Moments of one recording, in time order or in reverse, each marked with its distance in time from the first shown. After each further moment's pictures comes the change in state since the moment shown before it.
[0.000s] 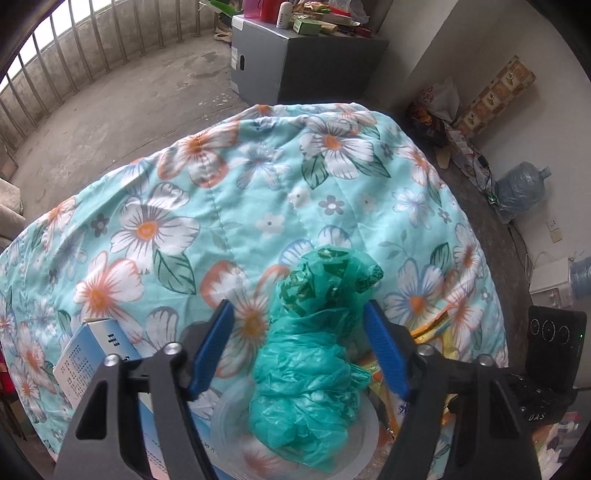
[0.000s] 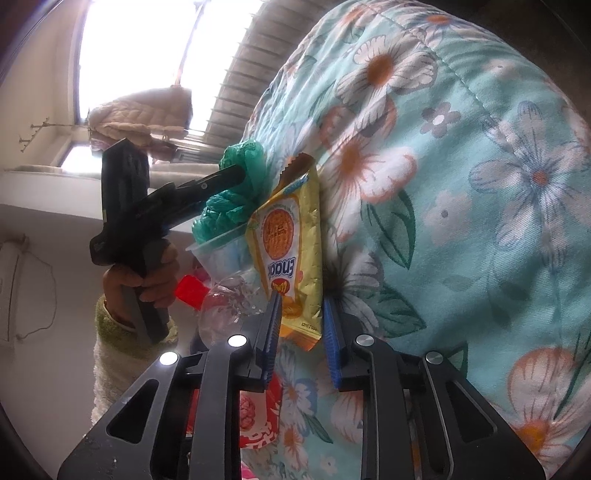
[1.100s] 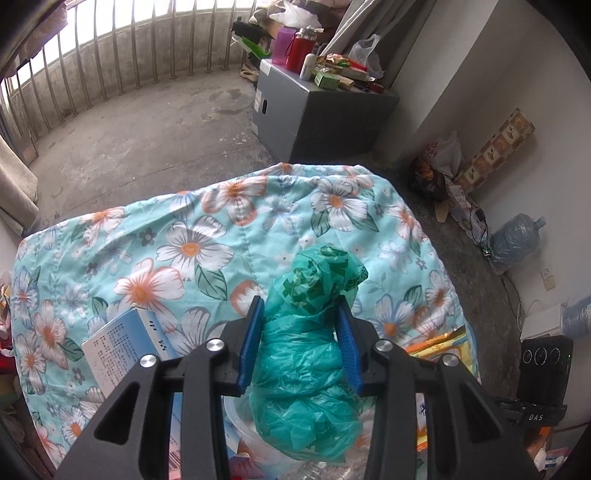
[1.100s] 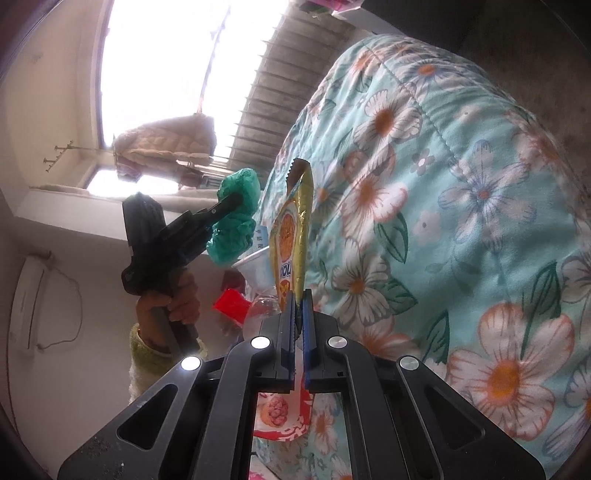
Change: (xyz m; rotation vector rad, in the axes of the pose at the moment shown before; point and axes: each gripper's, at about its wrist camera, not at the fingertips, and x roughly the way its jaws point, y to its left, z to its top) left arm -0.066 0.007 -0.017 -0.107 -0.204 -0.005; right arm -0.049 -0.001 -0.017 0.026 -0.108 0.105
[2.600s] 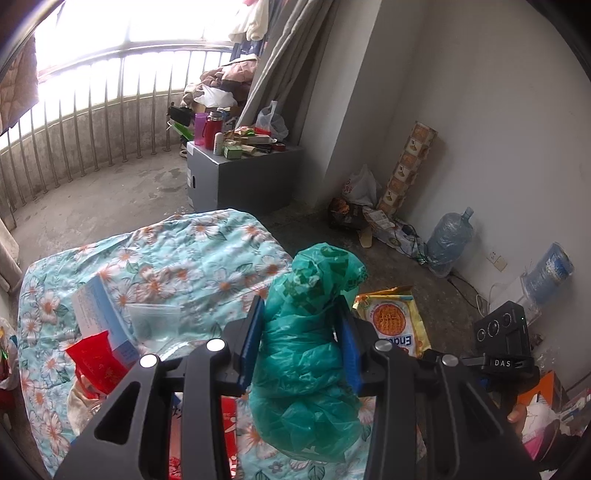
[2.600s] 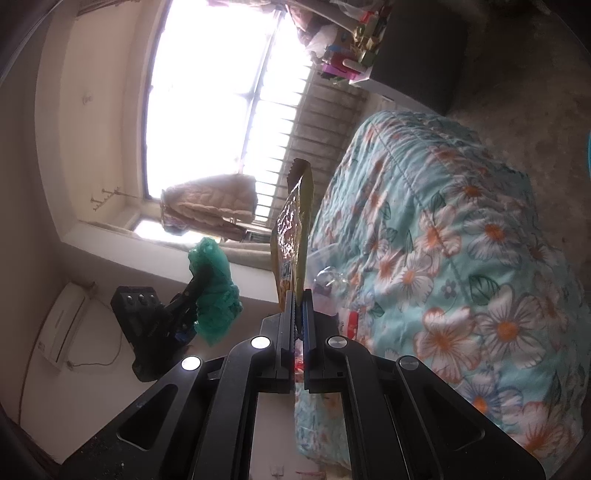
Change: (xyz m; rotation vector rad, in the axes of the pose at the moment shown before) left arm -0.155 -0.159 -0.136 0.195 -0.285 -0.145; right arm -0.142 -0.001 -0.113 0.032 -0.279 0.149
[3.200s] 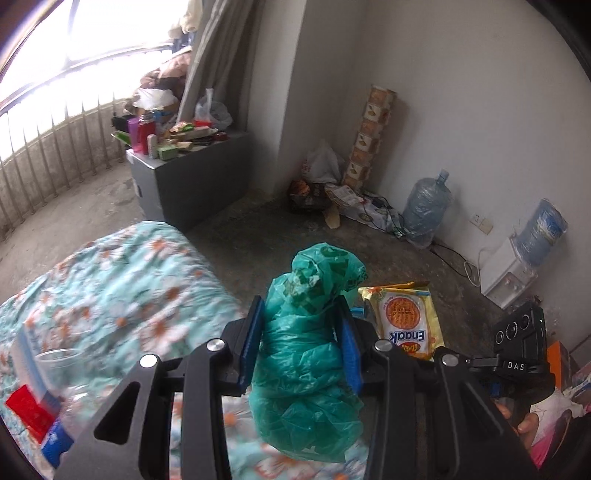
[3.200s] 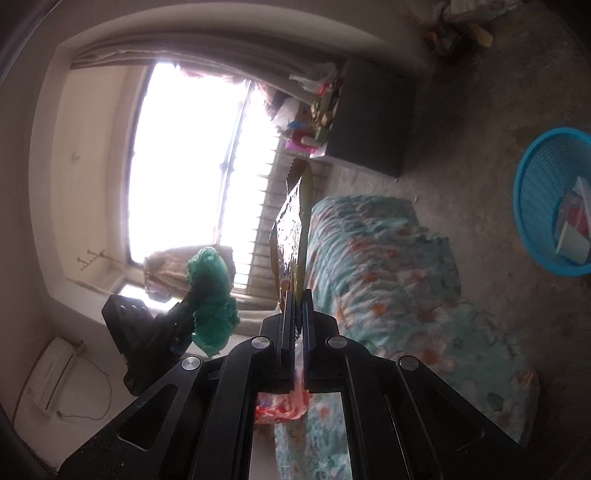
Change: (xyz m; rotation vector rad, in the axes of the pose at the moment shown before) left arm 0.117 -0.128 0.023 0.154 0.080 -0.083; right arm -0.129 -0.055 0.027 0.078 -0.285 -0.095
